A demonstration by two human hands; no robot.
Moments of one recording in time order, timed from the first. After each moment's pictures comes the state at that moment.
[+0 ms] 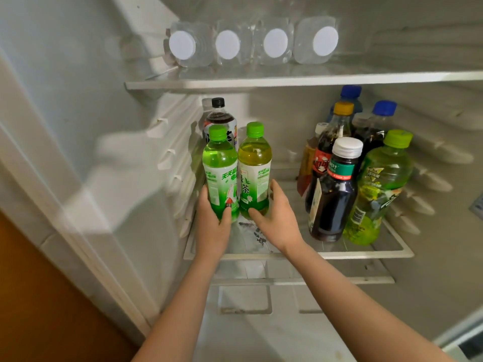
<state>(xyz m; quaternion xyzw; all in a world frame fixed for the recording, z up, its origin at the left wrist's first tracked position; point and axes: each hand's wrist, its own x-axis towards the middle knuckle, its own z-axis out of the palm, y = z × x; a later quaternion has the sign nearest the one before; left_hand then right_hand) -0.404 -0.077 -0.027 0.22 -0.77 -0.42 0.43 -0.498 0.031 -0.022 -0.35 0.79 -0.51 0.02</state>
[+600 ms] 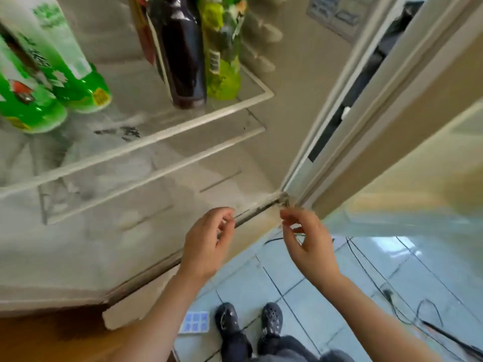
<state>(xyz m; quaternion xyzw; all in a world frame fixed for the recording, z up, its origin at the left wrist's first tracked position) -0.330 0.103 -0.189 -0.04 -0.87 -0.47 0.13 -0.333 0.309 -0.154 -0.08 0.89 -0.44 -0.07</state>
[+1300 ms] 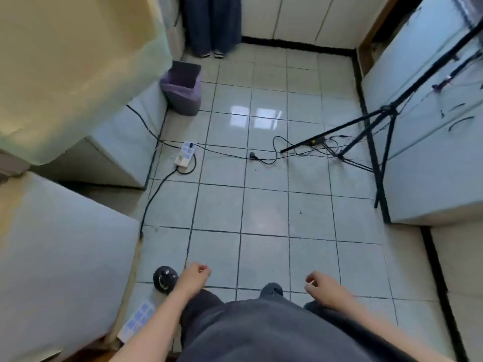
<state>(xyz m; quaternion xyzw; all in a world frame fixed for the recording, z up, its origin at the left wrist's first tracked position) -0.057 0.392 -0.353 -0.11 -0.82 -0.17 -0.53 0.195 0.595 -0.317 0.50 0.72 -0.33 0.35</state>
